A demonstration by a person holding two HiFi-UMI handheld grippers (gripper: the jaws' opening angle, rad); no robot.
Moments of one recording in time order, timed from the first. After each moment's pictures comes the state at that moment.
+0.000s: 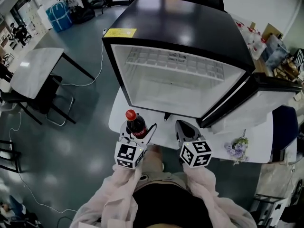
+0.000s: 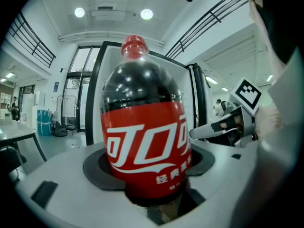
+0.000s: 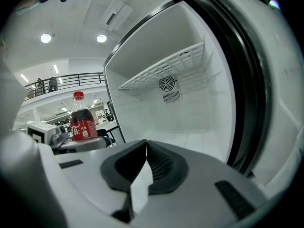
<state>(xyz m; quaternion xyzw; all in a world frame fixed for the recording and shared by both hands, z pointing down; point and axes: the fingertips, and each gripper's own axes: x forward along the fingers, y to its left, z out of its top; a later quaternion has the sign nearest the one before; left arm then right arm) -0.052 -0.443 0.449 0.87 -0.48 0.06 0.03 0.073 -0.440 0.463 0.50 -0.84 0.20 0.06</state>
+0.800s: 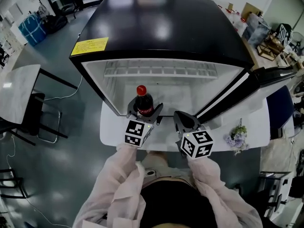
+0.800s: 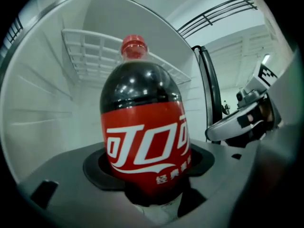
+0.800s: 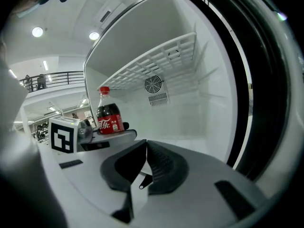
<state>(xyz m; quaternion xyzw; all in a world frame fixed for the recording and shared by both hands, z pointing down) 0.017 -0.568 0.463 0.92 -0.37 0.08 0.01 0.092 -0.497 0.465 0.56 -0.80 0.20 0.07</state>
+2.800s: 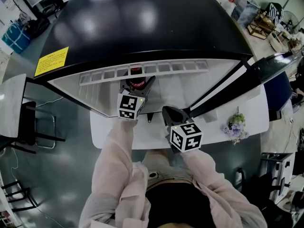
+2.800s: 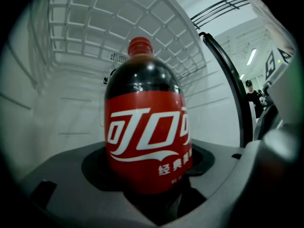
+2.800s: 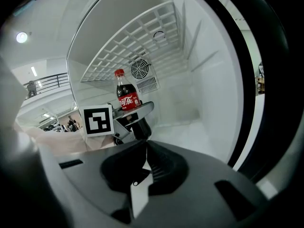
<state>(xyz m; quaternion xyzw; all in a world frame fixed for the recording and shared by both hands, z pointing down) 0.079 -0.673 0.475 0.94 -0.34 0.04 -0.06 0.108 -0.521 0.520 0.57 -0.77 0.27 0.07</state>
